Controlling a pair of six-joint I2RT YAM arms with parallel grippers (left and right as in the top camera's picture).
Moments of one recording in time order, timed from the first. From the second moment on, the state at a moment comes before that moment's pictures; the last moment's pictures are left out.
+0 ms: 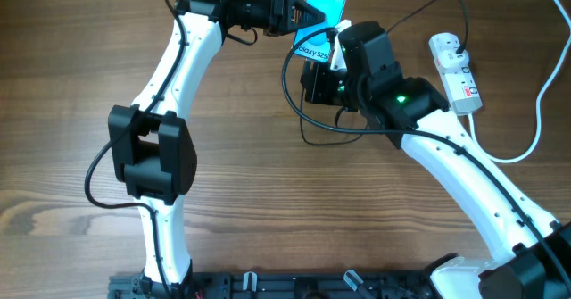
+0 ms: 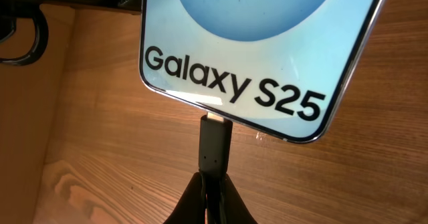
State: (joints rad) left arm -0.25 2.19 1.99 -0.57 1.28 -0.39; right arm 0.50 1.54 1.32 -0.54 -0.24 0.61
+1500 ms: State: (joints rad) left arm -0.25 2.18 2.01 -0.71 1.24 -0.23; right arm 0.48 1.55 1.30 -0.49 -0.32 0.51
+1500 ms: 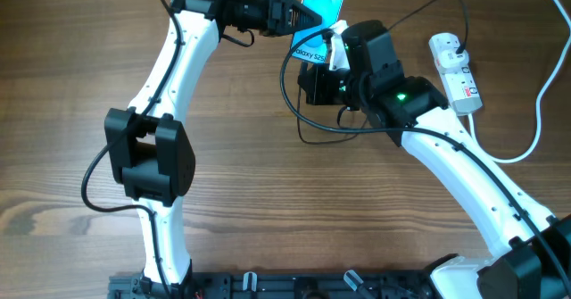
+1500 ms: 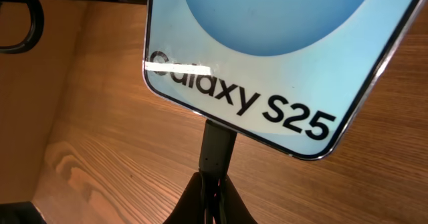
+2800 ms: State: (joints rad) left arm -0.22 2.17 1.77 -0.86 0.75 -0.40; right arm 0.25 1.51 1.32 -0.75 -0.28 0.54
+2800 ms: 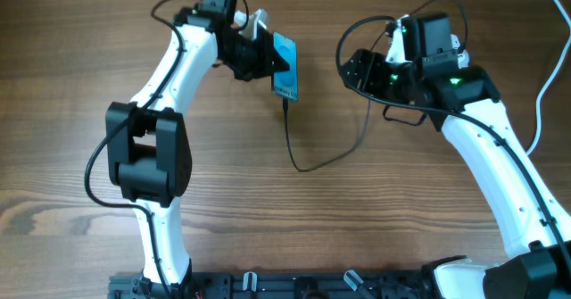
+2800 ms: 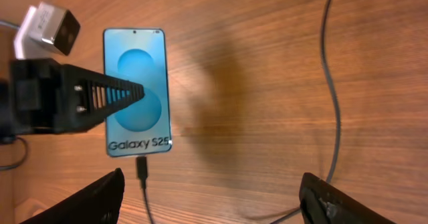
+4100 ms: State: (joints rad) left arm -0.32 2.31 1.67 -0.62 0.67 -0.47; right arm 0.24 1.51 1.32 -0.83 -0.27 0.53
